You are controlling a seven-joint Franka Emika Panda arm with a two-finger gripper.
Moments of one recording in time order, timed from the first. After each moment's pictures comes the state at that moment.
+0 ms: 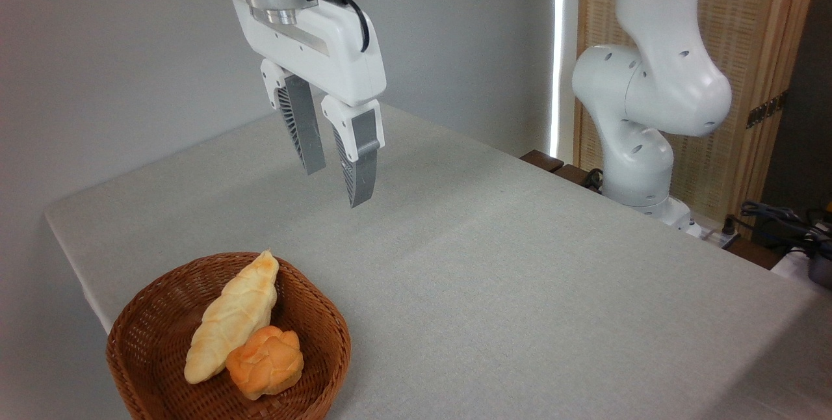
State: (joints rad) arm 0.01 0.01 -0.02 -1.57 -0.07 1.58 0.78
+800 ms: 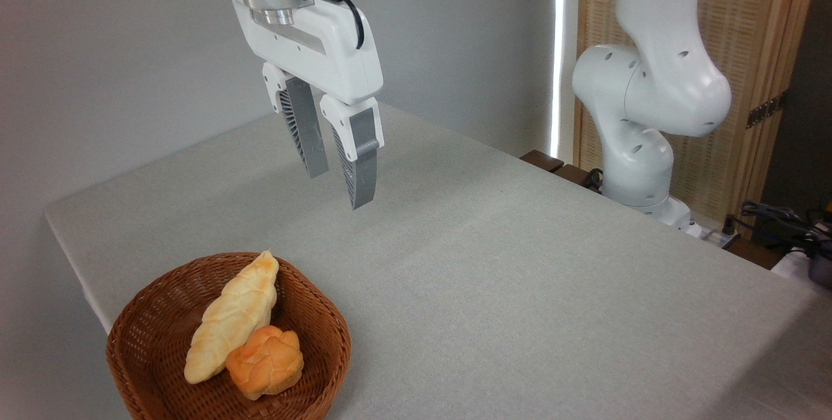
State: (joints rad) arm -0.01 0.01 -0.02 -1.57 -0.03 1.58 0.78
